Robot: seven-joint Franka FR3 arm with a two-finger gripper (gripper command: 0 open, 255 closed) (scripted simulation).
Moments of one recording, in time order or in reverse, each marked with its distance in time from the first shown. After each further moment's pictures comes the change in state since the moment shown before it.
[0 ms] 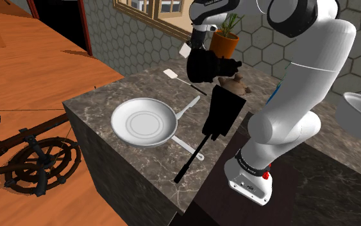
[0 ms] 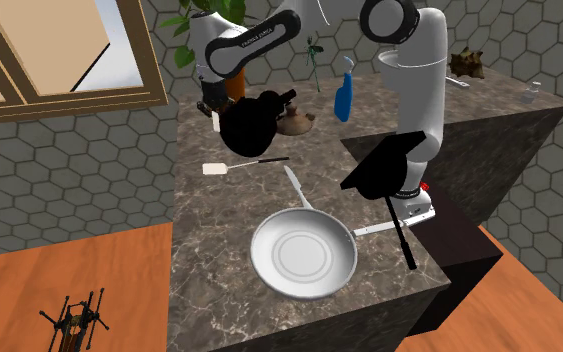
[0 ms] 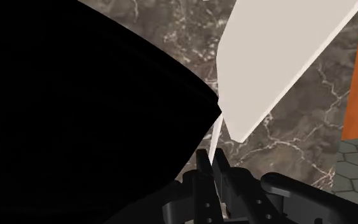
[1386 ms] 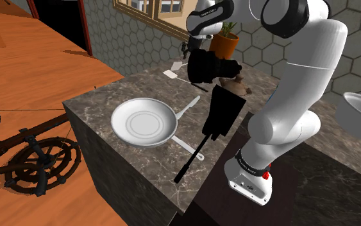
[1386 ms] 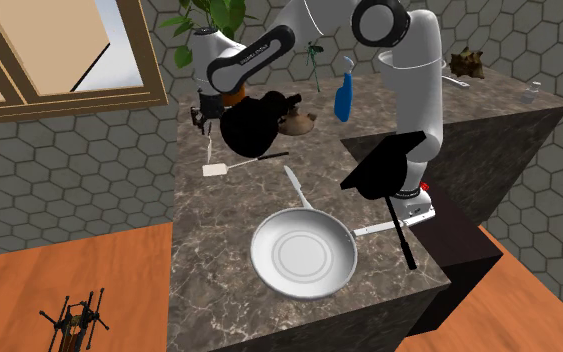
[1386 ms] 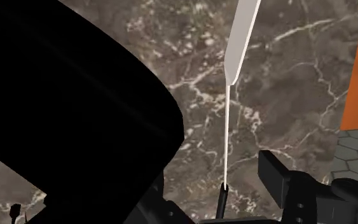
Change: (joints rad) arm 0.015 0.060 -0.014 -0.040 -0.012 0.173 0.014
